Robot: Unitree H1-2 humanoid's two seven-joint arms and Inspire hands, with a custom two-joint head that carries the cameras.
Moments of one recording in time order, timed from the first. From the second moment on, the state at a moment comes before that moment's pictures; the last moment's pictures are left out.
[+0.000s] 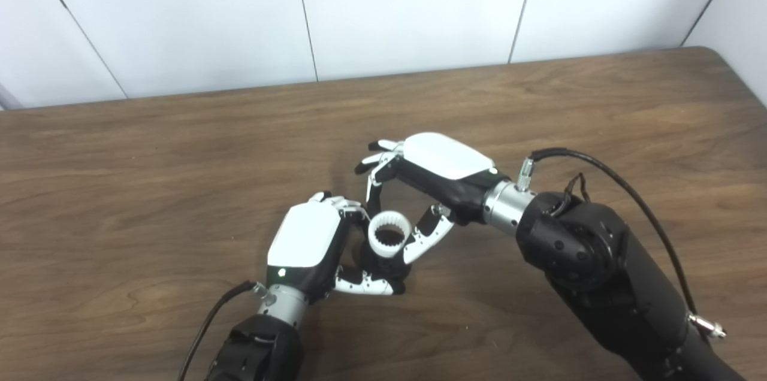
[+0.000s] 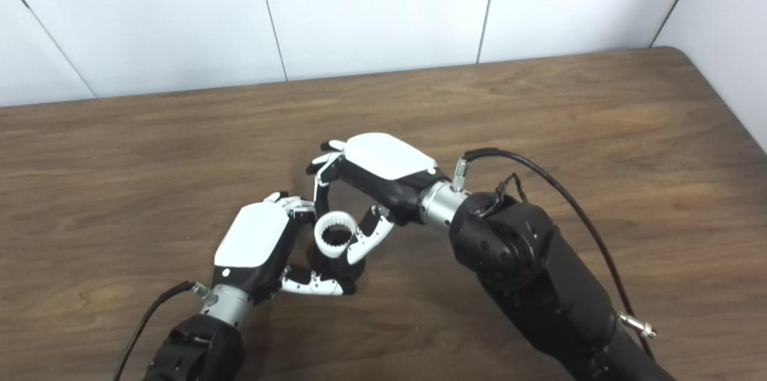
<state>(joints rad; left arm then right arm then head) -0.03 0.13 -0.45 -0.28 1.06 0.19 -0.22 -0.35 -0.32 0.46 -0.57 -0.77 0.42 0.71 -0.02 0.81</state>
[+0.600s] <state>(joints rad) -0.03 0.13 -0.45 -0.28 1.06 0.19 -0.22 -0.32 -0.31 0.46 -0.52 -0.77 0.39 0.71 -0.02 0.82</state>
